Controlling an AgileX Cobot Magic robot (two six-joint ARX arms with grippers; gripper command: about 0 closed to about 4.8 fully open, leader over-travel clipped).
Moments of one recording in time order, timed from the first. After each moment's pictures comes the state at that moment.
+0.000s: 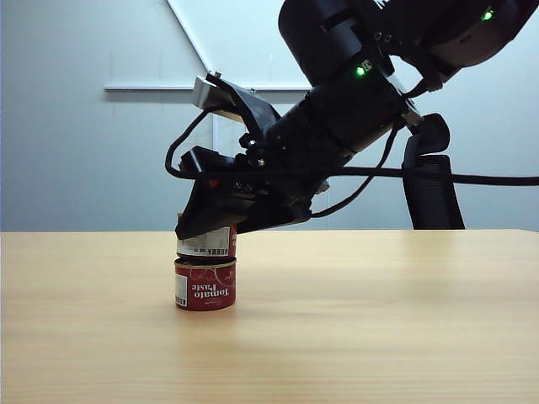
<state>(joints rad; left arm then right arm) -0.25 0.14 0.01 -0.03 0.11 0.01 0.76 1.71 0.85 0.29 -0.13 -0.04</state>
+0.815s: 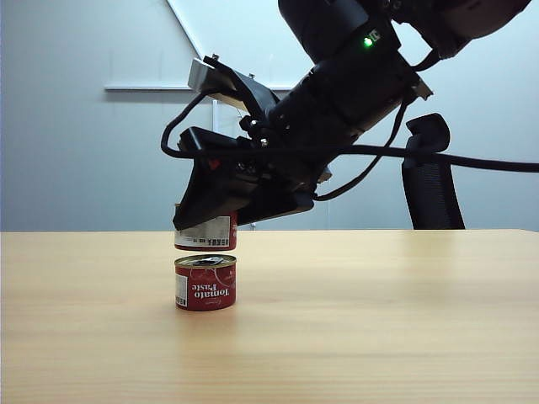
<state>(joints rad) -0.25 0.14 0.01 -0.03 0.11 0.01 0.78 1.64 0.85 0.21 -0.13 -0.03</state>
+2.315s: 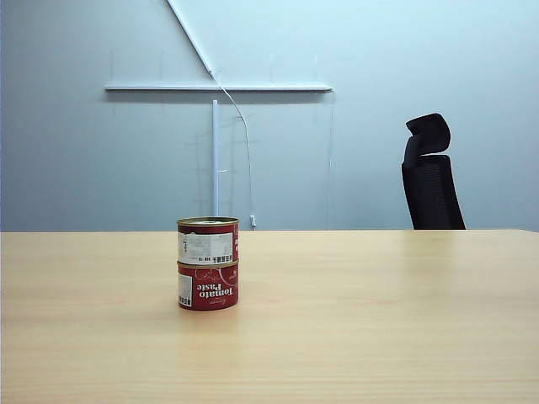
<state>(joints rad) 0.00 0.04 0.01 -0.04 0.12 0.01 0.75 1.28 0.86 0.59 -0.12 0.05</state>
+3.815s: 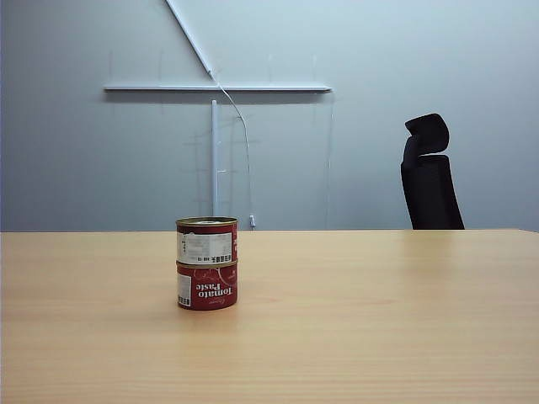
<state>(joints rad) 0.03 0.01 0.01 -0.02 0.05 0.01 0.21 0.58 0.53 0.06 0.06 -0.13</state>
